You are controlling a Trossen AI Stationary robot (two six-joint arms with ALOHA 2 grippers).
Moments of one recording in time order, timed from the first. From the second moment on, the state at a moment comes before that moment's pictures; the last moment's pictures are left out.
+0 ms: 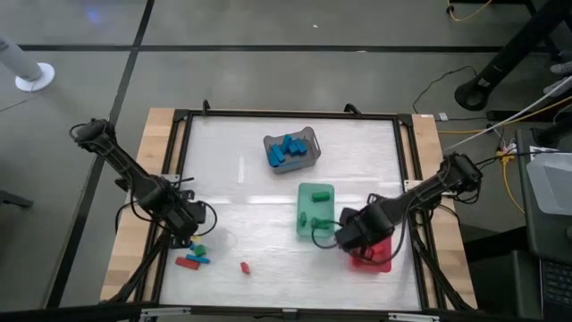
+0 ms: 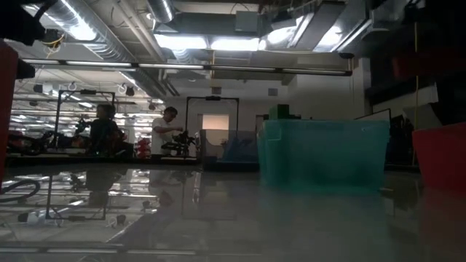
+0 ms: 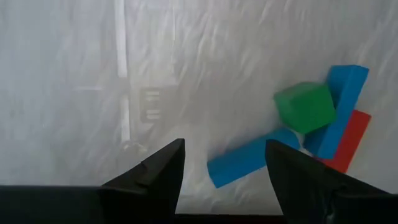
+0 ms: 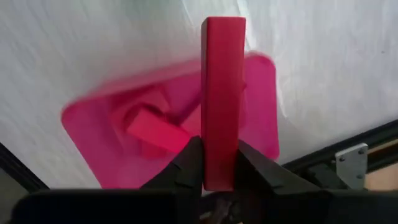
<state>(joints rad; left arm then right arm) -0.72 1.03 0.69 -1.03 -0.07 -0.78 0.51 1.69 1.49 -1.52 -0.02 0.87</state>
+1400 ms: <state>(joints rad) -0.84 1.42 0.66 -0.95 0.02 -0.34 0.62 1.74 1.49 -1.42 -0.01 1.03</state>
